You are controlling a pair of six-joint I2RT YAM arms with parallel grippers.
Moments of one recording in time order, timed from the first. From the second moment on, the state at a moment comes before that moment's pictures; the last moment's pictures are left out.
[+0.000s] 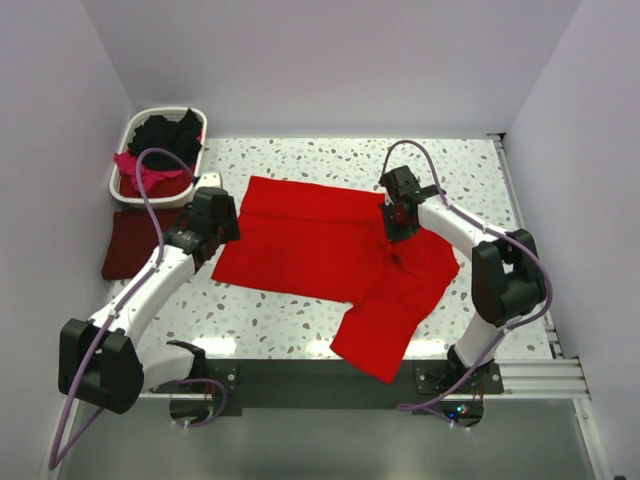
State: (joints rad) left arm -0.29 1.20 0.86 -0.42 -0.38 -0.33; right arm 0.38 1.72 1.23 -0.66 0.10 0.19
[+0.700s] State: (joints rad) left arm -0.29 1.22 0.86 -0.41 -0.37 -0.33; right arm 0.49 1.63 1.16 -0.66 0.10 0.17
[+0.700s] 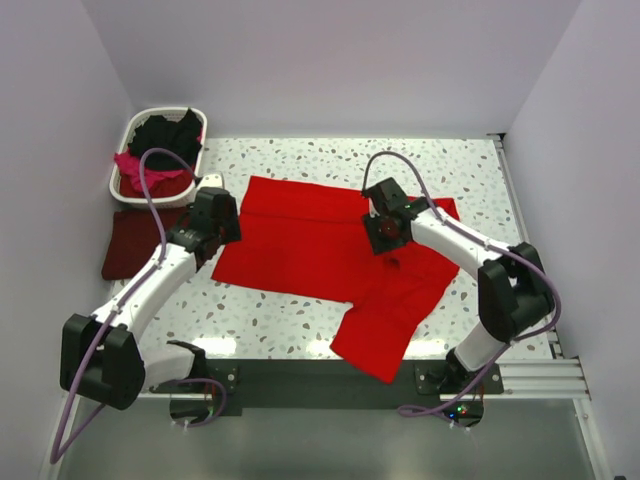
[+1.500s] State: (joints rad) left arm -0.29 1.23 0.86 -0.42 -0.37 -0.33; right arm 0.48 1.76 1.11 -0.60 0.27 0.17
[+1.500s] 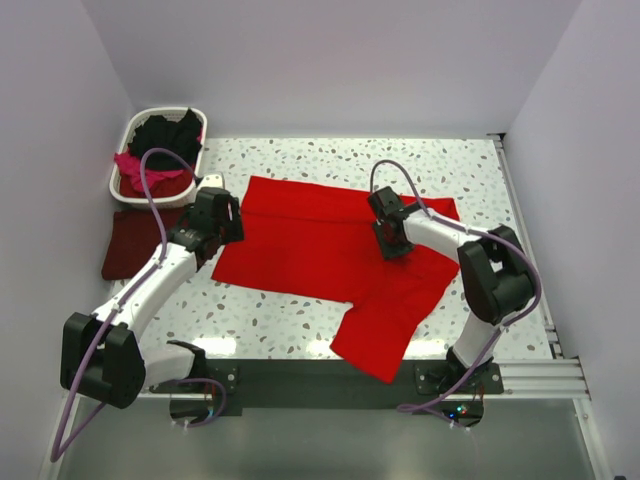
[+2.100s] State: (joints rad) left arm -0.29 1.23 0.86 -0.42 -0.37 -0.33; right arm 0.45 1.76 1.09 -0.57 0.21 0.18
